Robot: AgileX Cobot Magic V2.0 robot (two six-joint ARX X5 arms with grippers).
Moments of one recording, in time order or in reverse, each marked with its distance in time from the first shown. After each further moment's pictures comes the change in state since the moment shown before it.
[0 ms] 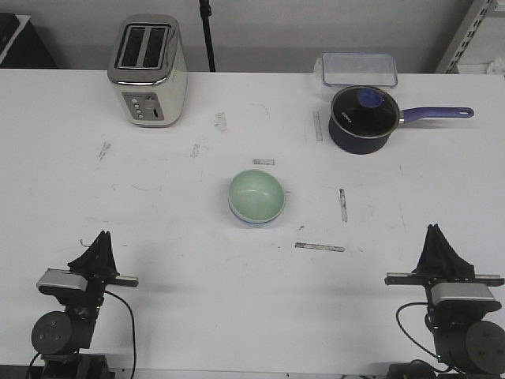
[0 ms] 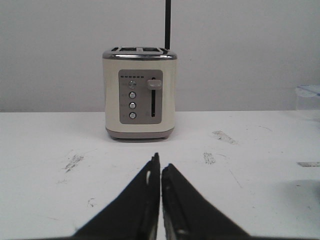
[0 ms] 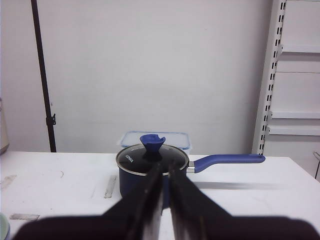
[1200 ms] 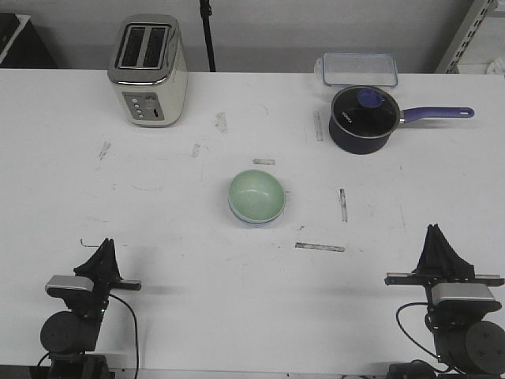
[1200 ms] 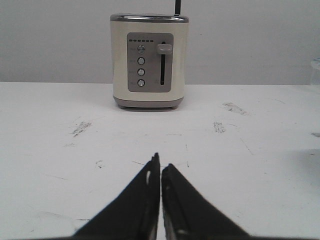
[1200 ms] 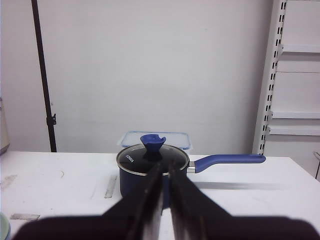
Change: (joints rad) left arm 0.000 -0.069 -0.077 -0.067 -0.028 0.000; right arm 0.000 0.000 0.000 0.000 0.000 0.000
